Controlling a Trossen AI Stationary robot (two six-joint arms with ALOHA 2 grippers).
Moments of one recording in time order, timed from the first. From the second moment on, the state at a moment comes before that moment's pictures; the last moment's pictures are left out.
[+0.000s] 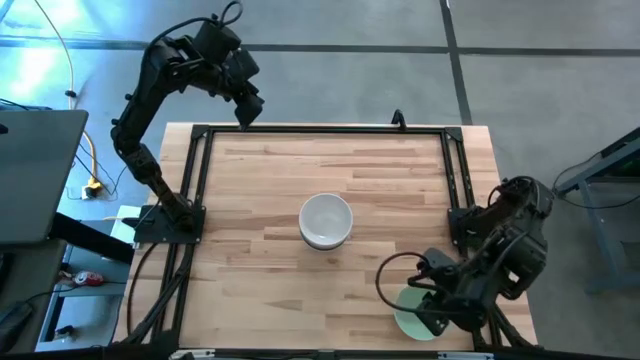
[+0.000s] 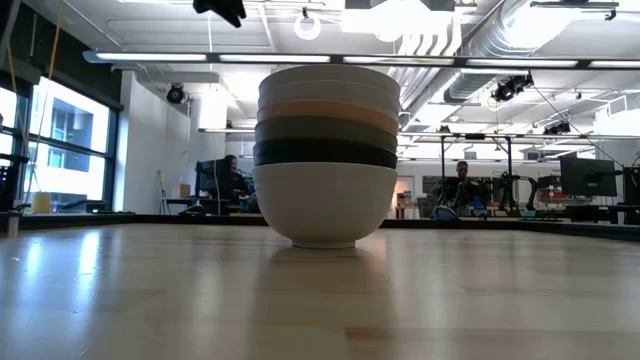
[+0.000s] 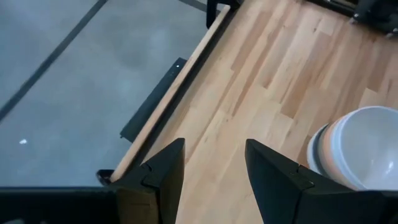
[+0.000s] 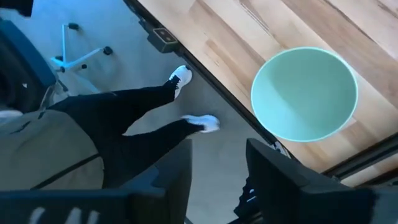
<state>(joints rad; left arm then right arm) 0.80 1.67 2.33 -1.57 0.08 0.16 0.83 1.71 2.18 -1.57 0.03 1.69</state>
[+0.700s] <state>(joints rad) 0.46 1.62 2.33 -1.57 0.27 -0.17 0.88 1.51 1.89 -1.57 -0.11 1.14</state>
